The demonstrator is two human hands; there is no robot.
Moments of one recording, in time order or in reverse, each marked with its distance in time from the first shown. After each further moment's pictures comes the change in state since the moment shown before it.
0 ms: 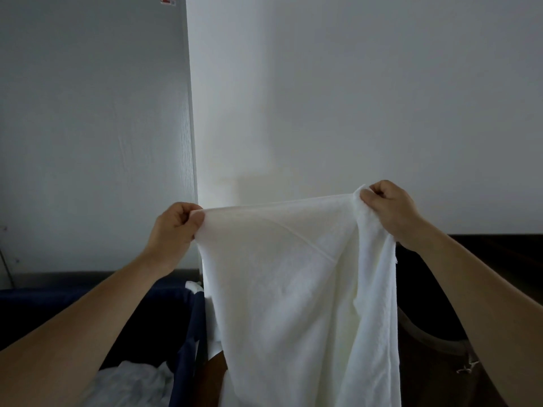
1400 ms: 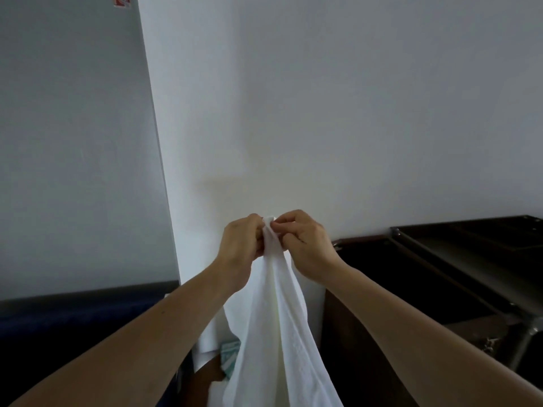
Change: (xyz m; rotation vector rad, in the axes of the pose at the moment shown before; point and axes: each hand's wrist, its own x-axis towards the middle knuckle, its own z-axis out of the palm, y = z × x) left_hand -0.049 0.081 0.139 -0.450 -0.262 -0.260; right_hand -0.061 -0.018 0.073 0.052 -0.200 -0.192
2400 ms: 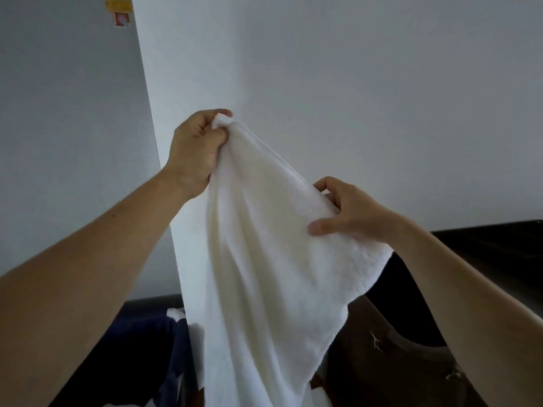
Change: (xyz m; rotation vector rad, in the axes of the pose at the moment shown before) left_hand 0.079 0.132 -0.028 0.151 0.052 0.583; right_hand 0.049 0.001 -0.112 0.035 -0.285 0.032
